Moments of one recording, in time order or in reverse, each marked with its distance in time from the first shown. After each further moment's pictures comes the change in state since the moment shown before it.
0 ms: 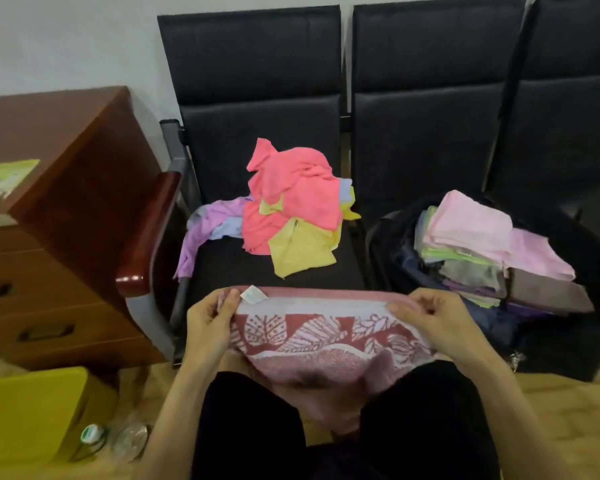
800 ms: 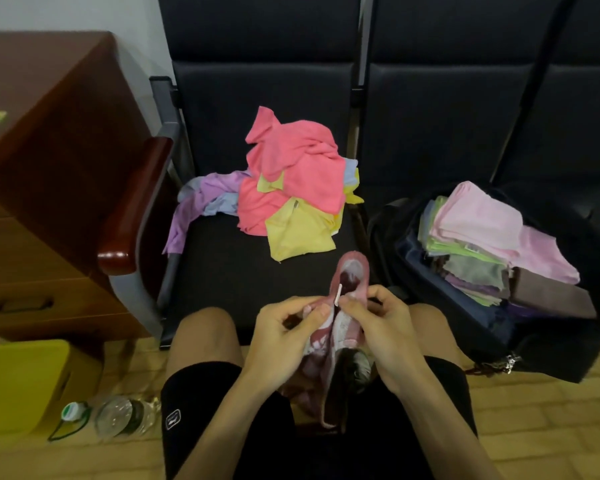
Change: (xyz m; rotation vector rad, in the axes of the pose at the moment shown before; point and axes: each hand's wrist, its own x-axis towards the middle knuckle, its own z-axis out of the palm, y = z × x) left_hand -0.042 0.014 0.067 -0.063 -0.360 0.071; right_hand -0.001 -0.034 0.086 0.537 0.035 0.190
